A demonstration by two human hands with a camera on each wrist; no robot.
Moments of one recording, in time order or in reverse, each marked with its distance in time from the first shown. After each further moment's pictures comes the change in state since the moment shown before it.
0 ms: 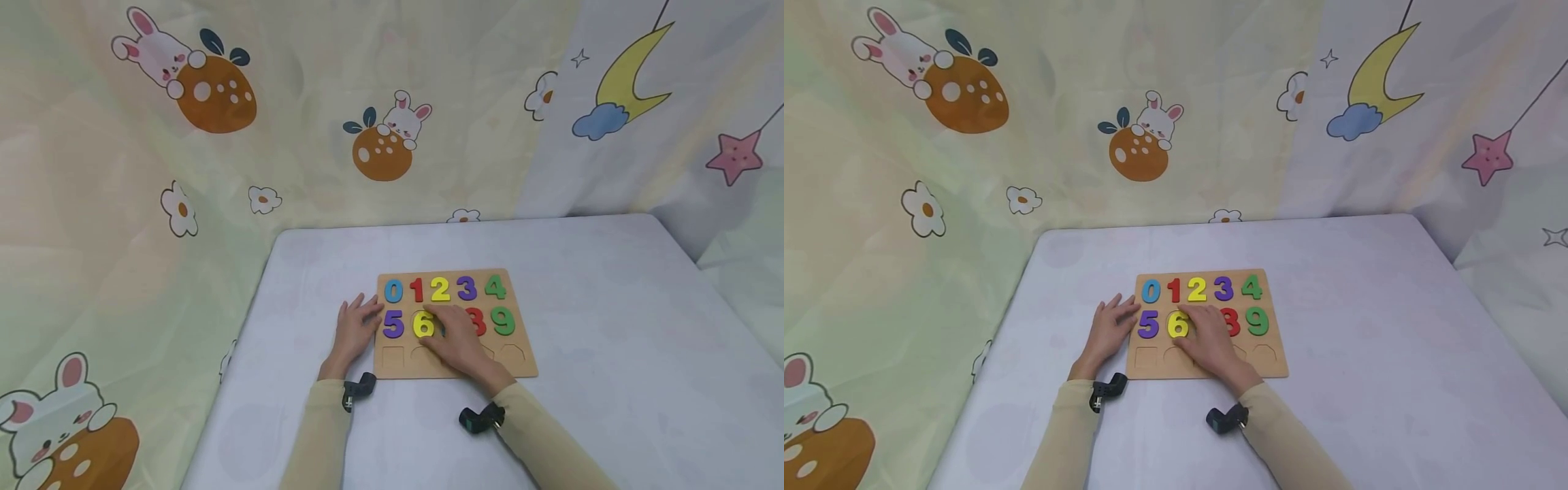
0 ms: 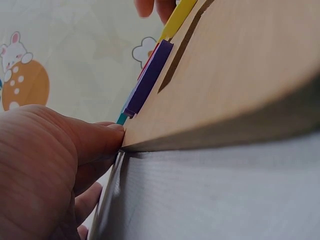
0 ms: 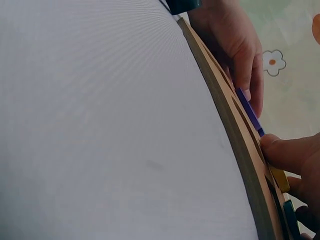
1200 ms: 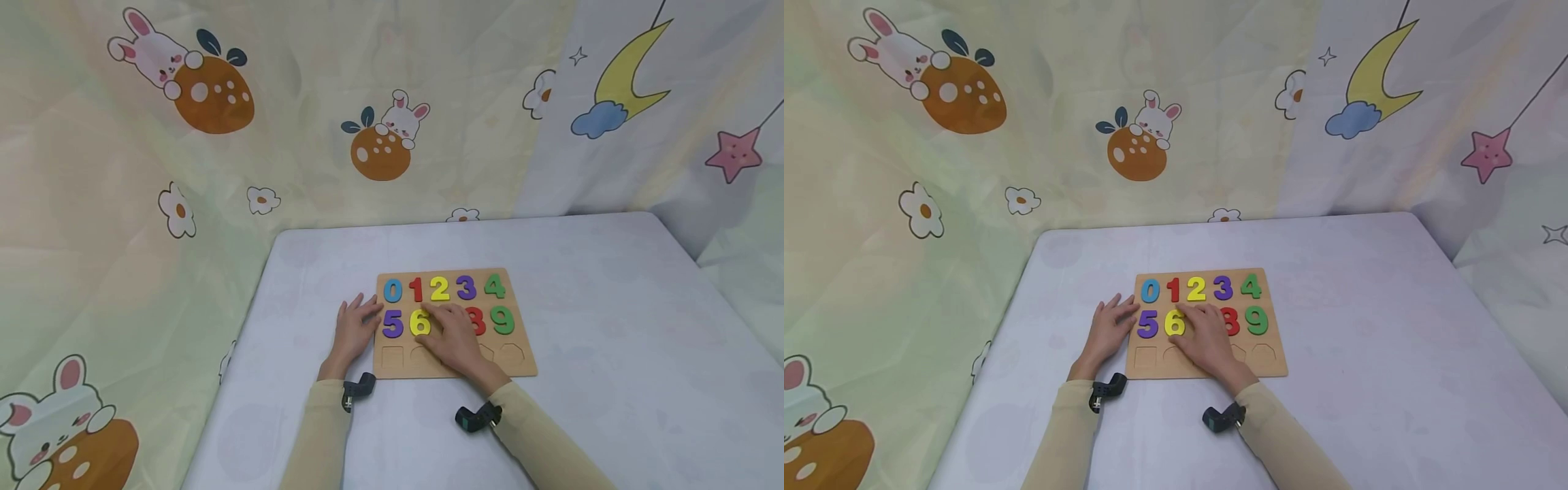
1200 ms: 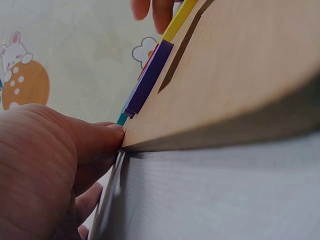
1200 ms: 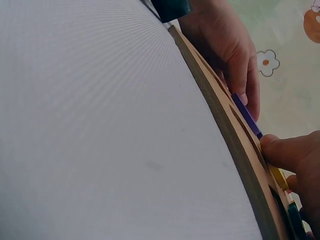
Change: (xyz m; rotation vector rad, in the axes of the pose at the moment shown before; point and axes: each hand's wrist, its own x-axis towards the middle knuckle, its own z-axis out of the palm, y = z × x) left_hand 0.000 -0.001 0.002 -0.003 -0.009 -0.017; right_hand 0.001 0.001 0.008 -0.014 0.065 0.023
